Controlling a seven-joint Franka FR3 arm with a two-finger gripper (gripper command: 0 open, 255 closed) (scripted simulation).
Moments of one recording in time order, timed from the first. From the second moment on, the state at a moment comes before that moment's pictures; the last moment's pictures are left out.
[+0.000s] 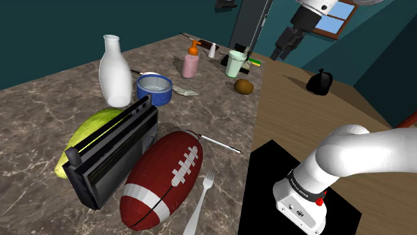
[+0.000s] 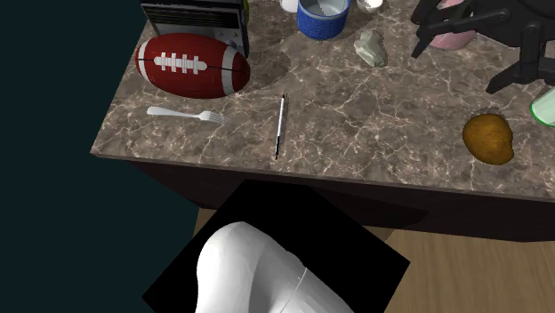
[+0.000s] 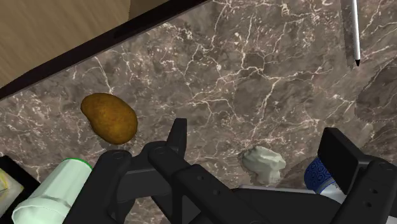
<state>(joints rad) -0.02 -0.79 -0.02 -2.29 0.07 1.65 -0.16</state>
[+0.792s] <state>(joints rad) 0.09 -0.72 0.03 -2.49 0.18 1.85 -0.22</state>
